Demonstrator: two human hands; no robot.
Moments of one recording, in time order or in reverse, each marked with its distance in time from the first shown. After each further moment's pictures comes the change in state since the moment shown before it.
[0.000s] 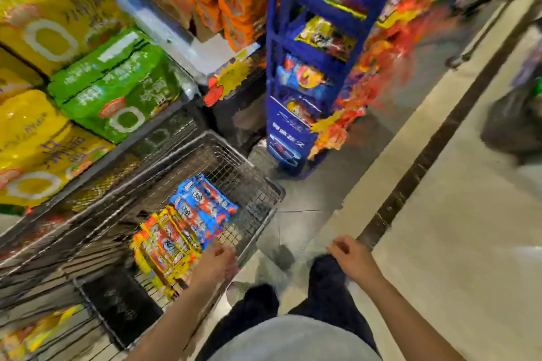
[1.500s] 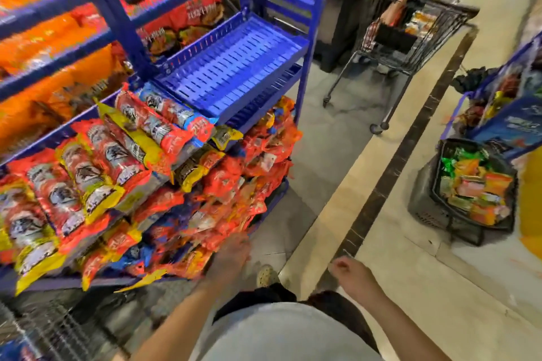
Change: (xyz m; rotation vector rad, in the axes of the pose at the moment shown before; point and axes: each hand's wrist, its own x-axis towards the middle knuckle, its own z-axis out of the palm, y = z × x) left_hand 0.088 0.459 0.561 0.099 -0.115 0.329; right_hand 0.288 0.131 -0.571 0.101 0.065 0.053
